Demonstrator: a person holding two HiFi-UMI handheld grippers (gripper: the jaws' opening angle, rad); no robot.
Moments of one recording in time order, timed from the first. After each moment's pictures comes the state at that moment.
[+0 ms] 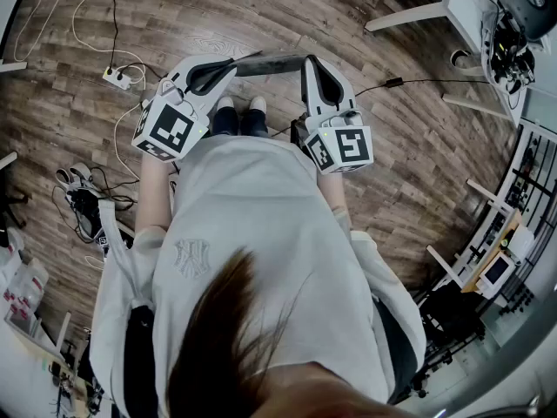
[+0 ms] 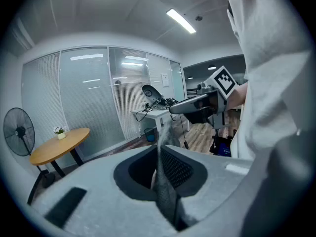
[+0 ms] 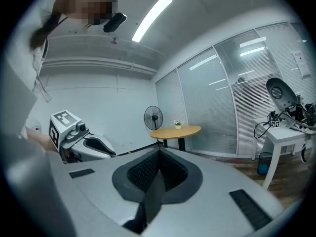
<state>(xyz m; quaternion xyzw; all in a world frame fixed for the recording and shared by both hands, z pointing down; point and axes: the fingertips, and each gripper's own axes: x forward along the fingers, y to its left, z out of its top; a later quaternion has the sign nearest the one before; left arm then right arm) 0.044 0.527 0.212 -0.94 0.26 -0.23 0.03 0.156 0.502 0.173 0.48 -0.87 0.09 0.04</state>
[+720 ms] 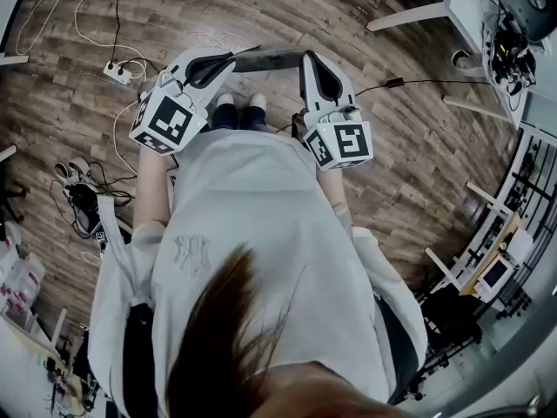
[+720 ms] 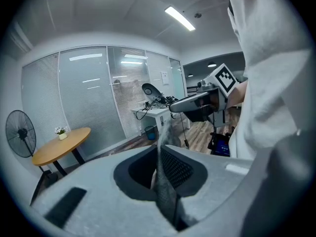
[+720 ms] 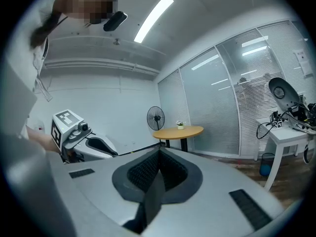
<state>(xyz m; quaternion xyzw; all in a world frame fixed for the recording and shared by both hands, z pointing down) 0.046 0.535 0.210 -0.93 0.26 -0.24 0.04 0.156 0.512 0.170 0.47 -0.88 0.09 0.03</state>
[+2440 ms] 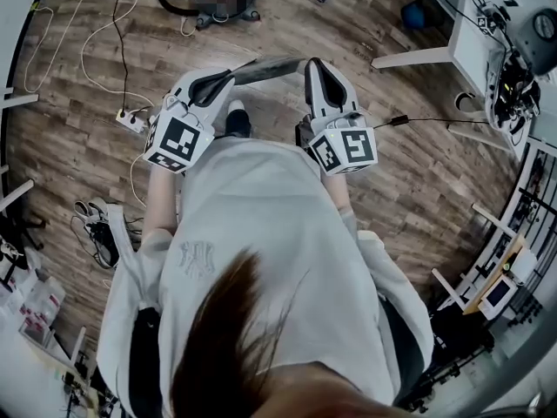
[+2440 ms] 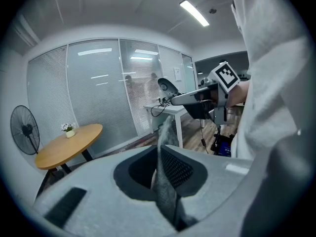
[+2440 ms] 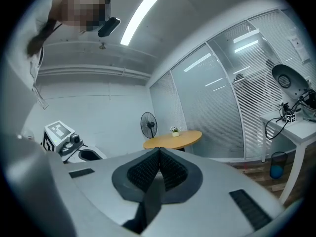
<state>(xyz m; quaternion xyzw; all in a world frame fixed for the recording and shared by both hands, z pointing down) 0.012 0.326 0.220 -0.92 0.30 -0.25 0.02 0.141 0.290 0.164 0.49 -0.87 0.11 -0.01</state>
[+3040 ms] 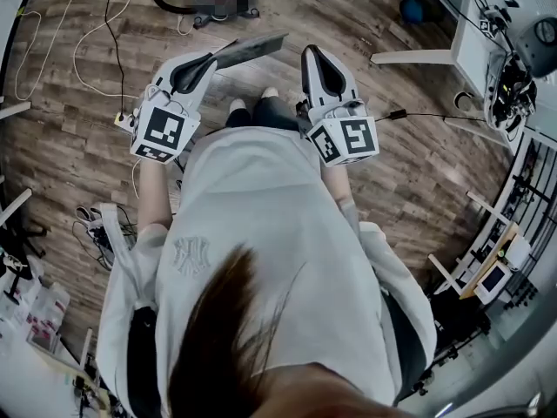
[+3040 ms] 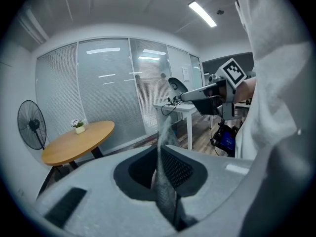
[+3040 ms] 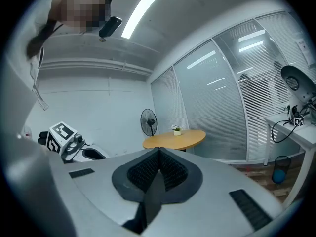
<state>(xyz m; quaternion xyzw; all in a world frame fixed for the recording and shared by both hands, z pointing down) -0.071 0.245 0.218 -0.91 0.33 -0.24 0.02 0.075 0.225 0.161 0.48 -0.87 0.10 0.01</state>
